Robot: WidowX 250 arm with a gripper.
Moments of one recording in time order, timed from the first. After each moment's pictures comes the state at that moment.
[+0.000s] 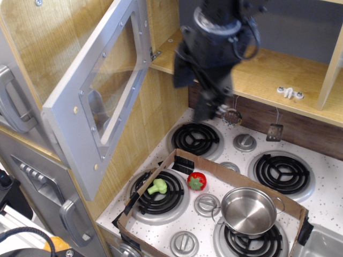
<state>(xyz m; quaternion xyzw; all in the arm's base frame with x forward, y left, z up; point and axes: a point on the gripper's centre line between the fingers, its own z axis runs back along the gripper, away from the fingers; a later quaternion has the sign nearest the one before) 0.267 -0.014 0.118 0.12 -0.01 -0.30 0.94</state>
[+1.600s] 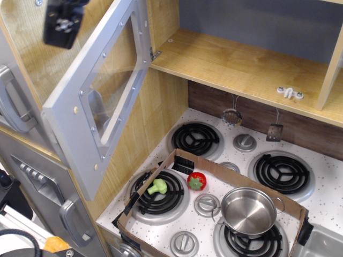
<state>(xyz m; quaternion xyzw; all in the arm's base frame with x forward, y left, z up) 0.209 0.106 0.198 0.20 0.11 -0.38 0.90</state>
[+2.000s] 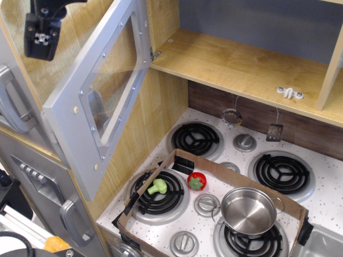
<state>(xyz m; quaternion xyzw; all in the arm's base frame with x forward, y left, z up) 0.204 0.129 0.181 0.18 0.11 -0.38 0.90</state>
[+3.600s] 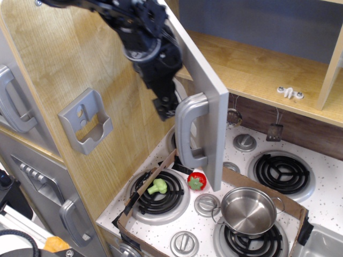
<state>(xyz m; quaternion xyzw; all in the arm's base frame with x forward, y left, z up) 0.293 0.042 0.075 0.09 -0.20 -0.31 0.93</state>
